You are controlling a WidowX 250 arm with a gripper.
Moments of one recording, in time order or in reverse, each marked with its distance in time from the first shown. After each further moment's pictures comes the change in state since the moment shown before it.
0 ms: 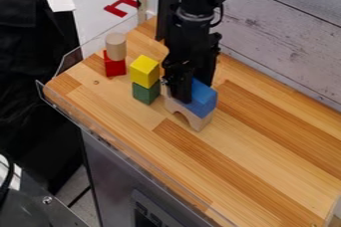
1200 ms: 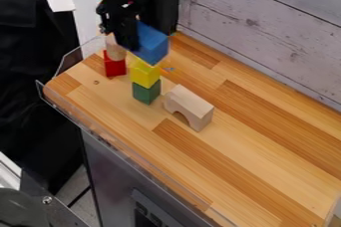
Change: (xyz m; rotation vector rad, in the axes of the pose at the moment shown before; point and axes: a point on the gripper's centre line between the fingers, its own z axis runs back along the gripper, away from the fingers) arm 0.063 0.029 0.072 -0.155 -0.075 0.063
